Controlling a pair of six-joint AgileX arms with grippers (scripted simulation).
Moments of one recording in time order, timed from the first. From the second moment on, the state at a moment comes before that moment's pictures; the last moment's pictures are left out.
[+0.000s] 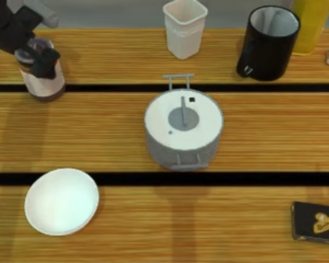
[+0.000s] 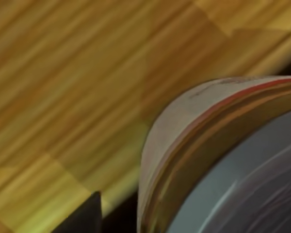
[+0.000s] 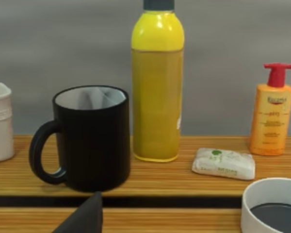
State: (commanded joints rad) left arm 0.01 2.61 2.39 -1.13 0.21 0.74; right arm 0.00 0.00 0.00 0.00 0.00 0.00
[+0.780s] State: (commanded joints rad) left arm 0.01 2.62 2.39 -1.12 0.21 0.73; right arm 0.00 0.00 0.00 0.00 0.00 0.00
